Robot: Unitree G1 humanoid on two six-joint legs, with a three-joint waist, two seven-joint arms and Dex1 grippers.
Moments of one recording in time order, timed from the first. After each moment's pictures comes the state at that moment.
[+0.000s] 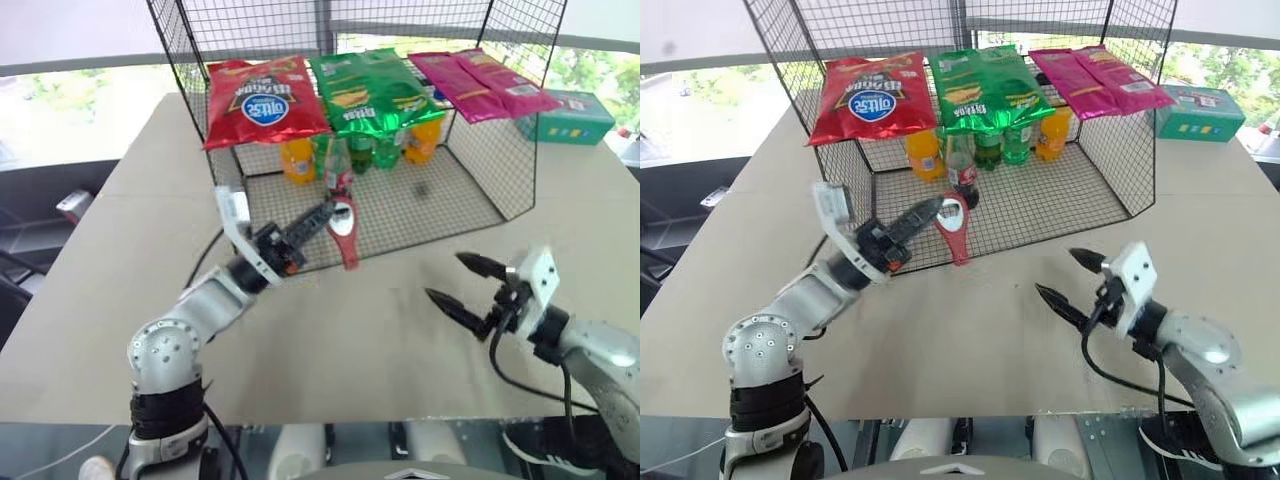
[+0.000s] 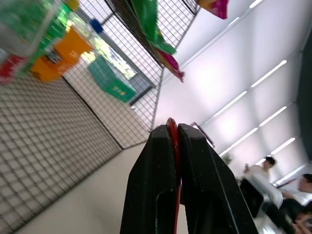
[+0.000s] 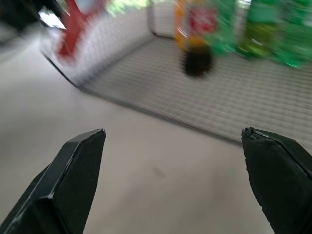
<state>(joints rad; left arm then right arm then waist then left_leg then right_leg) -0.25 0.29 0.24 -0.39 -1.40 0.87 -0.24 0.02 -0.61 -0.08 -0.63 0.74 0.59 0.58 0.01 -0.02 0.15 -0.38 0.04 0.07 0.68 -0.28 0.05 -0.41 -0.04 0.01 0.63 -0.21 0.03</state>
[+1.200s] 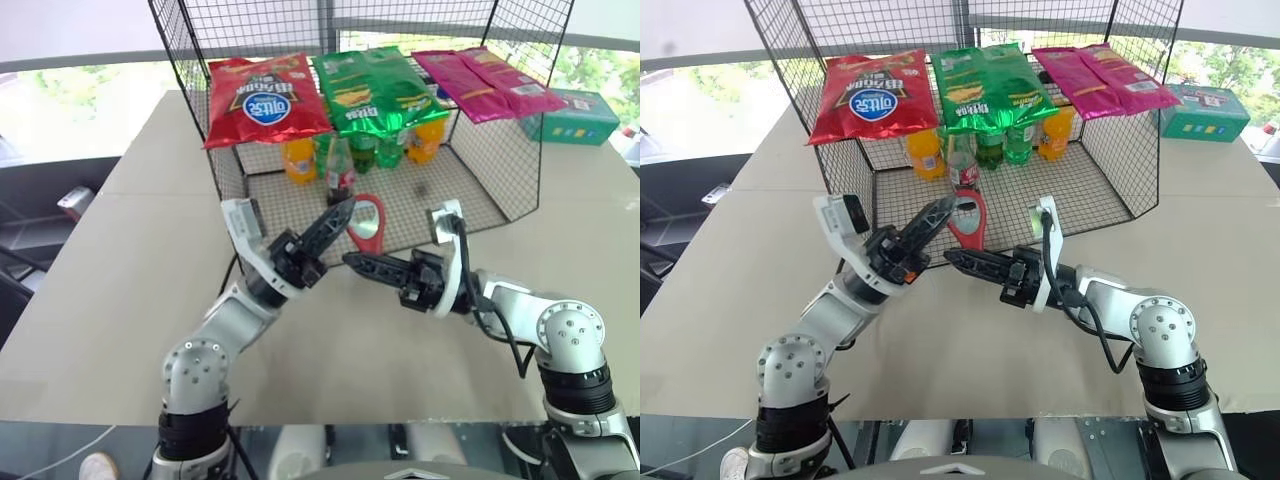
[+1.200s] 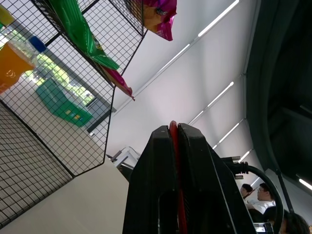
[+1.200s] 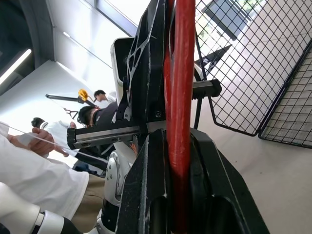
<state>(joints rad) -0.16 0.21 0.12 -0.47 -1.35 0.67 -0.39 -0.35 -0.35 0.04 -0.39 1.53 1.00 0.22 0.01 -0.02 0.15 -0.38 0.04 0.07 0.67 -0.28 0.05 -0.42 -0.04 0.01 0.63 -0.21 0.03</state>
